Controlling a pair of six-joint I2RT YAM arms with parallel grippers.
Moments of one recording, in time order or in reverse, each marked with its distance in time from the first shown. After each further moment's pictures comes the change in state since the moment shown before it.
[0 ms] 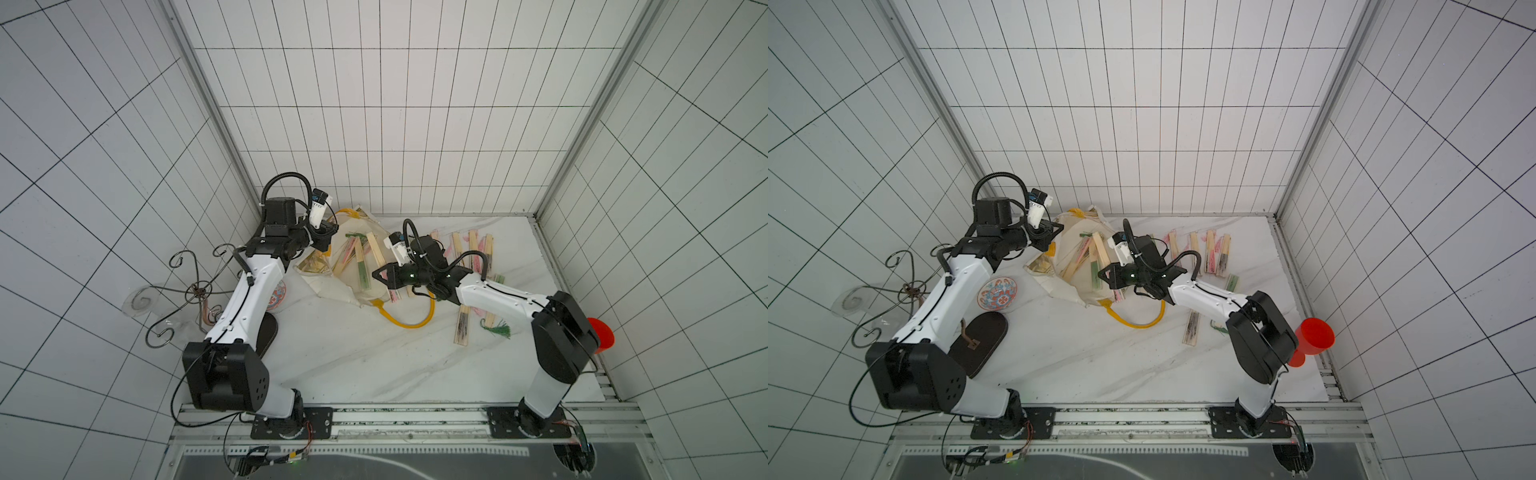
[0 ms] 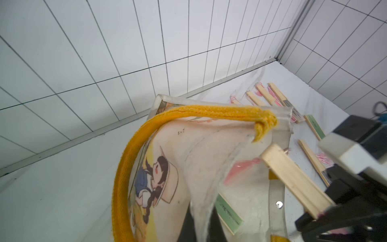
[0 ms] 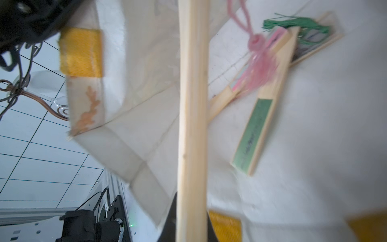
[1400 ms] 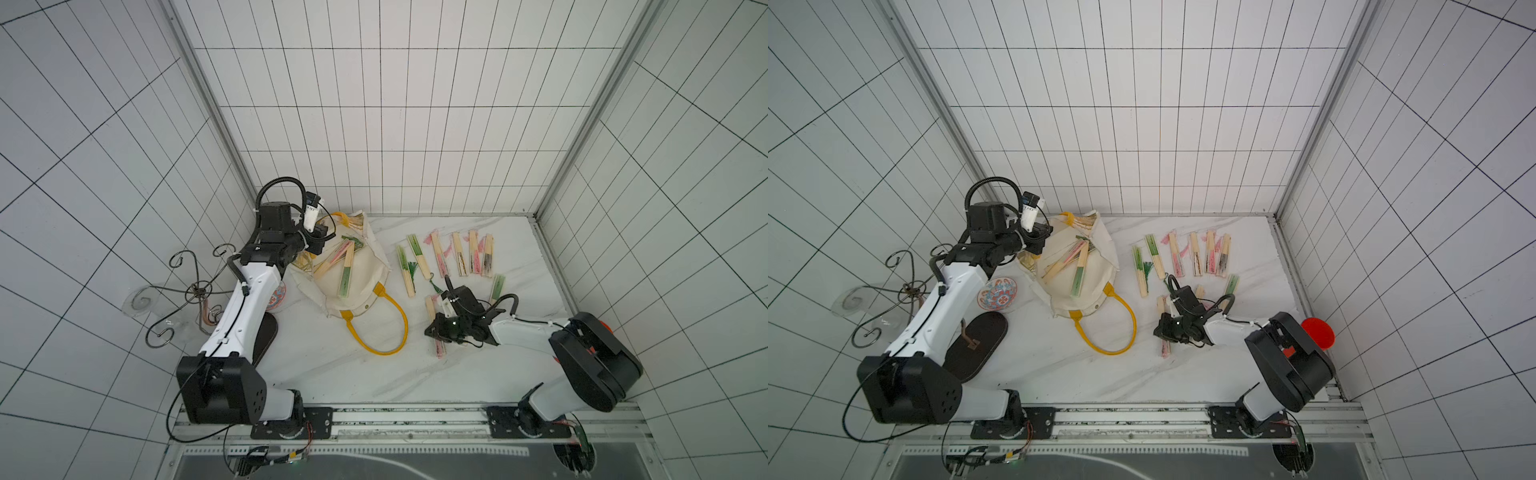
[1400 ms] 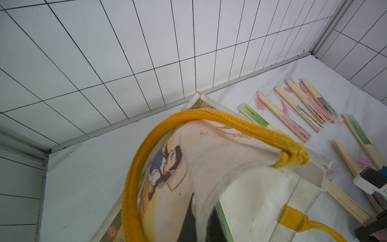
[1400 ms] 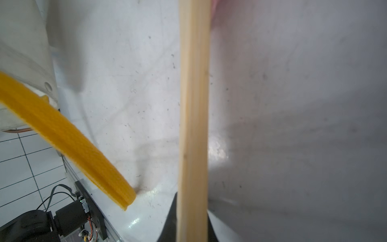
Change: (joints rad) left arm 0.011 -0.061 -0.052 0.003 -0.110 0.013; right arm -0.134 -0.161 -0.611 -0.064 0.031 0.300
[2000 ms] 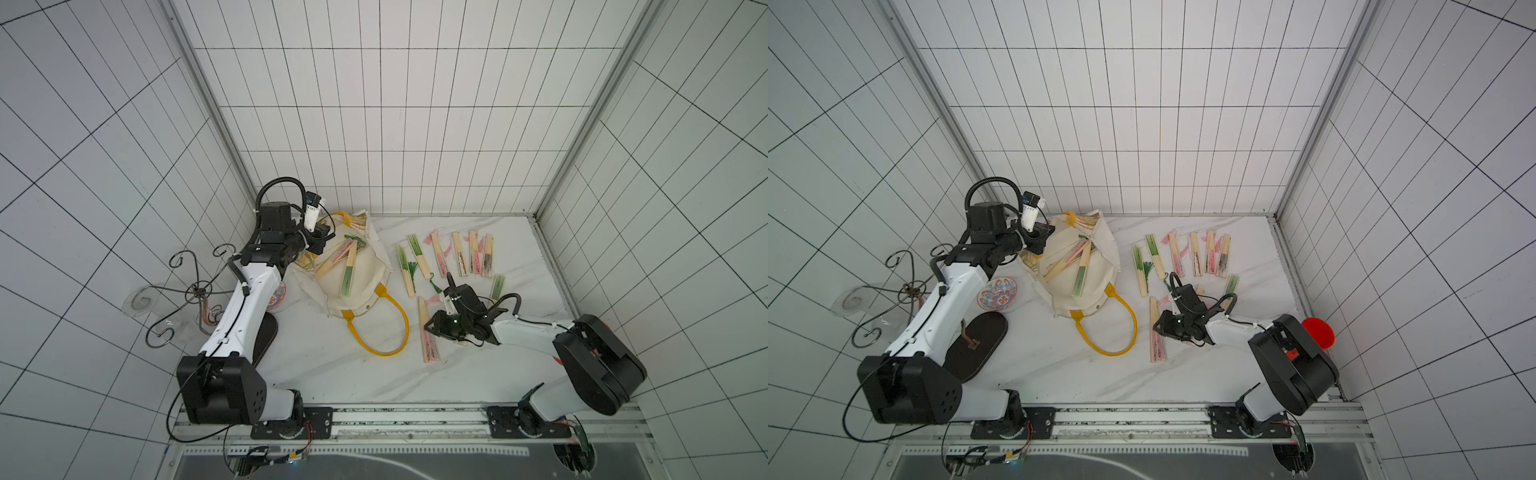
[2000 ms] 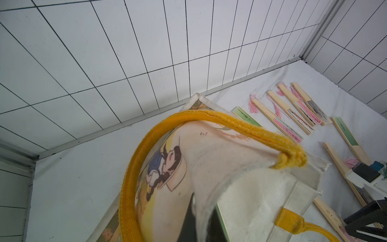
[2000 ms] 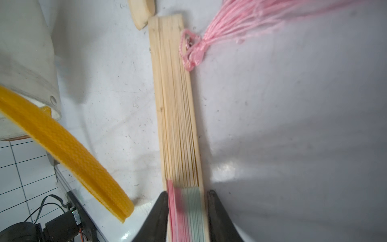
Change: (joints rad) left arm 0.000 -0.001 -0.006 0.022 0.037 -0.013; right arm -0.007 -0.043 0.003 -0.030 0.095 -0.035
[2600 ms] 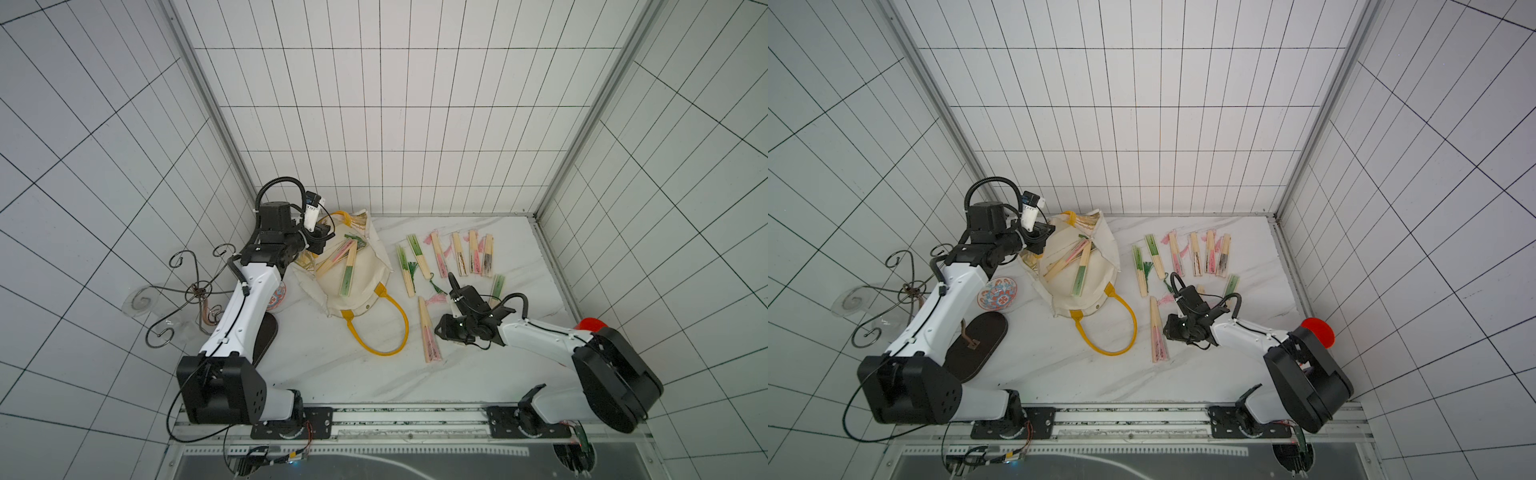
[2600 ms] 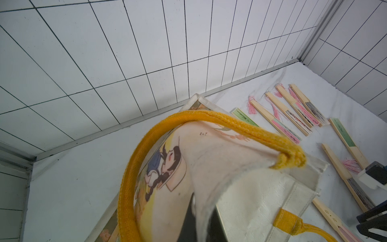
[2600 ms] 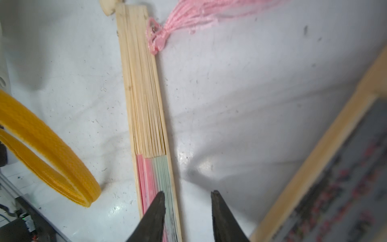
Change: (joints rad) left arm 0.000 0.000 -0.001 0.006 0.014 -0.005; right arm 0.030 -0.118 0.050 -0.259 0.132 -0.133
